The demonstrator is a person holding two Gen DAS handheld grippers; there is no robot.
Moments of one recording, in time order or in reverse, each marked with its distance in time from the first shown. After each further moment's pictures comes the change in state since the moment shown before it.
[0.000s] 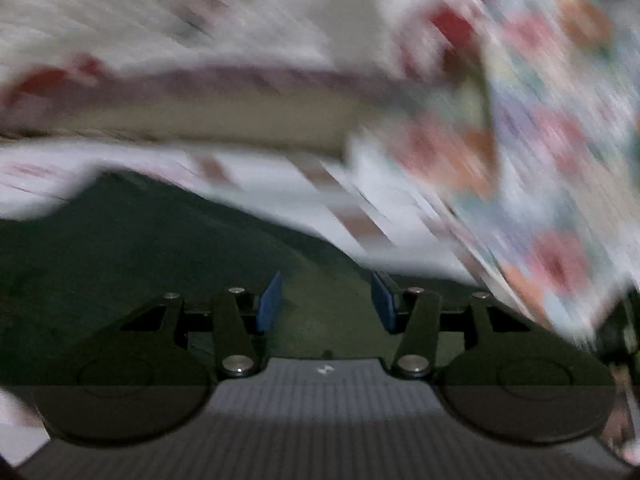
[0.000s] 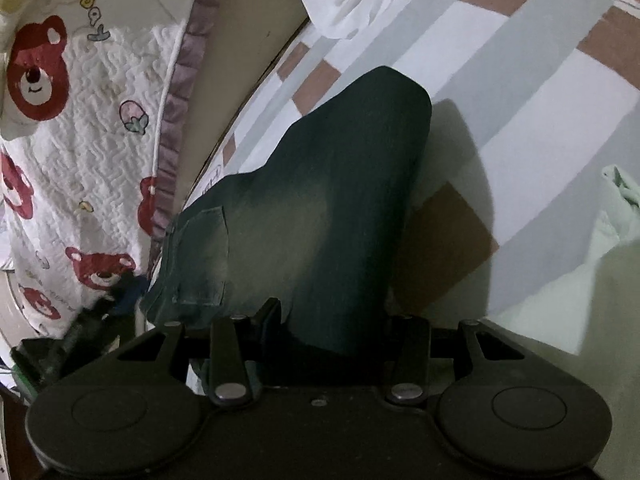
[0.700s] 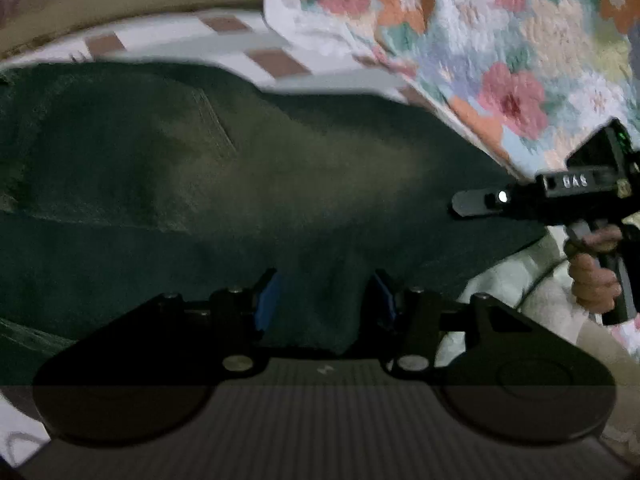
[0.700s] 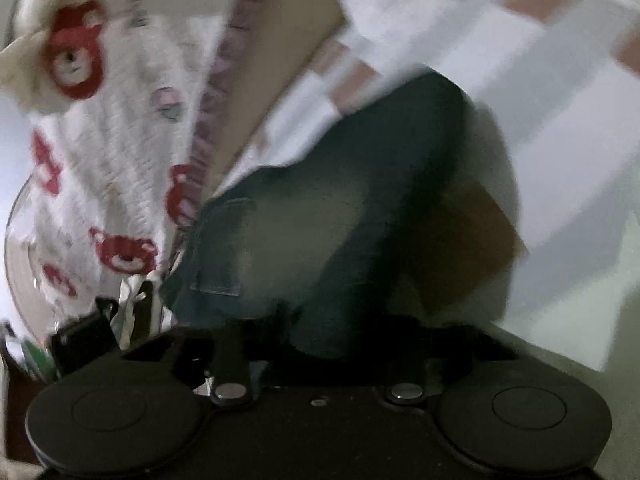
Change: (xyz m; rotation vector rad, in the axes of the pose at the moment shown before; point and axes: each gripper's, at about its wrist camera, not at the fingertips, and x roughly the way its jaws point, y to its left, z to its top) left arm 0.018 -0.017 -0.020 0.100 0.246 -0.038; right arm -0.007 0.012 -0.003 -0.124 -0.053 0.142
